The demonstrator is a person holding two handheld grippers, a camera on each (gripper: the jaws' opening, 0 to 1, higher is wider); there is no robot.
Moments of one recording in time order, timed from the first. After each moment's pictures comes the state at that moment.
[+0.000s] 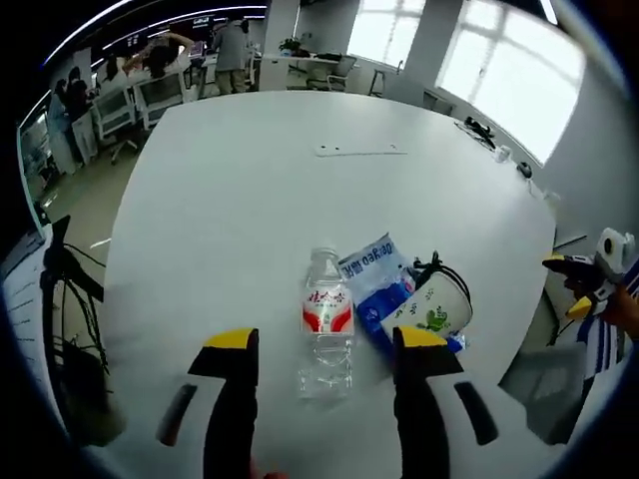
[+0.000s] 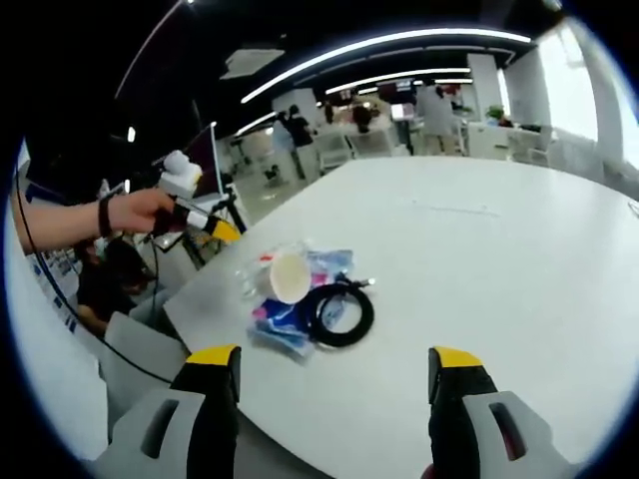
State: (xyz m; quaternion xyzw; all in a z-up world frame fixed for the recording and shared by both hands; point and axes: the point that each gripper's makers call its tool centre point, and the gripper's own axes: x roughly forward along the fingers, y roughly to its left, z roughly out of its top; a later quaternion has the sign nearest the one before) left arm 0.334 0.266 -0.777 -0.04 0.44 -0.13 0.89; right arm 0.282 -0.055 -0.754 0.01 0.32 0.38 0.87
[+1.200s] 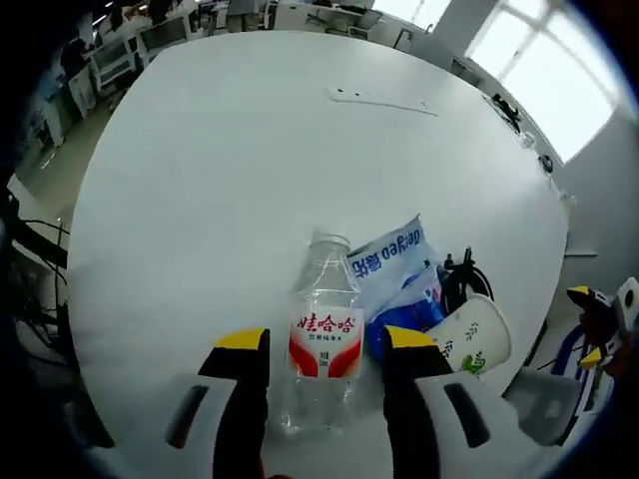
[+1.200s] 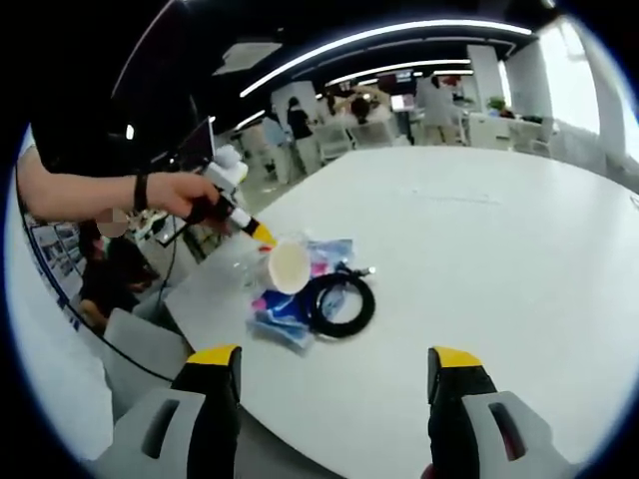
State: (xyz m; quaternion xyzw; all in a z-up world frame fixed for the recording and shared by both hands) left arm 0.353 0.237 -0.825 -0.07 0.55 -0.11 0.82; right arm 0.278 -0.057 -0.764 0.01 0.34 0.39 0.86
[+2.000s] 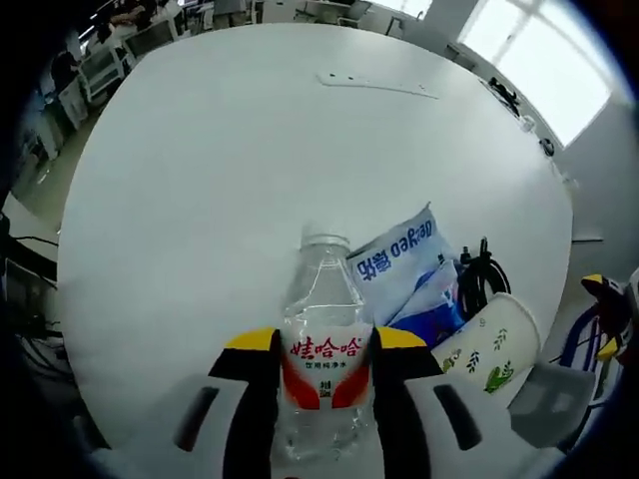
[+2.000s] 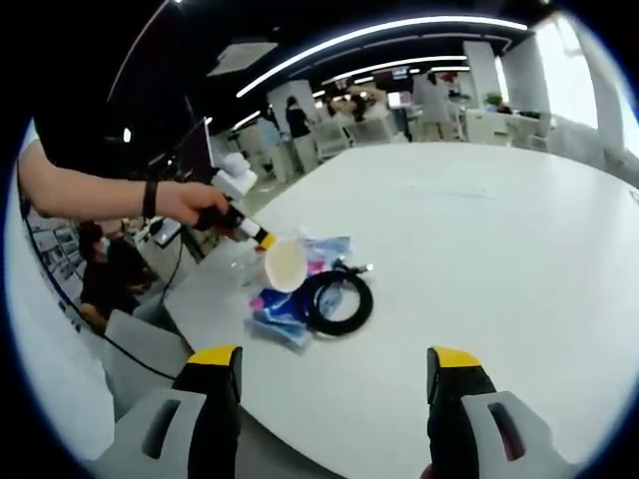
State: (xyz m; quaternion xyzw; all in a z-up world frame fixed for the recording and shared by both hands) left arm 0.361 0.238 -0.848 -0.05 0.56 -0.12 0.82; right arm 0.279 -0.055 -0.765 0.01 0.35 0.39 0.86
